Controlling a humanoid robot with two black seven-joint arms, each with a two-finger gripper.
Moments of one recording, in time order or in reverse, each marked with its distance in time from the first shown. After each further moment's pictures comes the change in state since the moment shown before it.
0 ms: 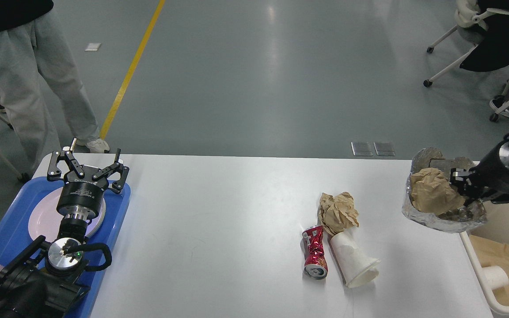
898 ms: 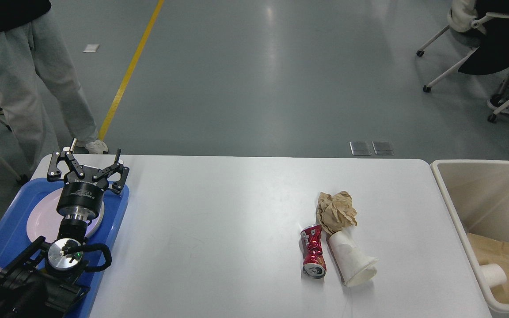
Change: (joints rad) left arm 0.002 0.000 0.000 0.000 0.000 0.001 0.000; right arm -0.196 -0.330 -0.213 -0.263 -0.011 -0.233 0.232
